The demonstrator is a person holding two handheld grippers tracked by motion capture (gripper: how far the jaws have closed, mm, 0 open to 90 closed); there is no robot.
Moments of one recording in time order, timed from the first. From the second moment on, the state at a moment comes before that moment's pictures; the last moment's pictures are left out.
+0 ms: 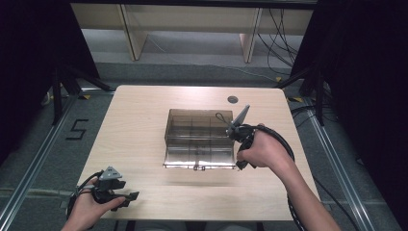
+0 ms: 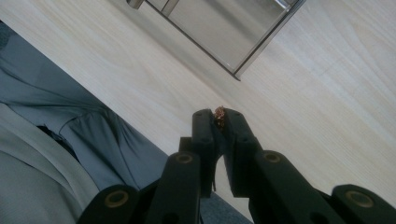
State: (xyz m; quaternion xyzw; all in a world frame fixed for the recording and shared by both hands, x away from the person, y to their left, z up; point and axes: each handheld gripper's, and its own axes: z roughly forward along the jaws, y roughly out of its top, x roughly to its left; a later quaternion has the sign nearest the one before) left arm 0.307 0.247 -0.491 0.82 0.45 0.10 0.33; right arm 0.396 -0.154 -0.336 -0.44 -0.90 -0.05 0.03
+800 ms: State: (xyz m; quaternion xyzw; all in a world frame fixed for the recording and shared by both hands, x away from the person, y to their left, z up) left arm 0.308 0.249 -0.491 0.83 0.44 0.11 0.32; right arm 0.409 -0.148 -0.329 -0.44 -0.90 -0.05 0.03
